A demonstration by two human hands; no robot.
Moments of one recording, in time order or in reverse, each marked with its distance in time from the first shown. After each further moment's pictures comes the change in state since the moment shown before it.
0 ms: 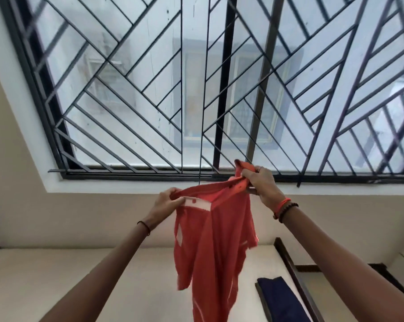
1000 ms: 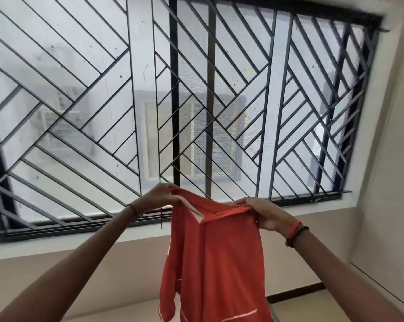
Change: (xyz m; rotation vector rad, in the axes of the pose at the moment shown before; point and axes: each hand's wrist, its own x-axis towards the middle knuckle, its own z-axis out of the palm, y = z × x) left_hand 0.054 0.175 0.029 0.205 -0.309 0.357; right_hand -0.061 -0.050 -0.148 0.020 -0.173 0.188
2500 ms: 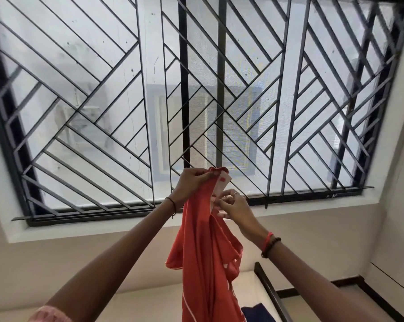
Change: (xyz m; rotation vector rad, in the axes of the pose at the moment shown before) left_hand 0.016 0.066 0.065 -0.345 0.306 -0.013; right_hand 0.012 0.035 0.064 0.110 -0.001 -0.454
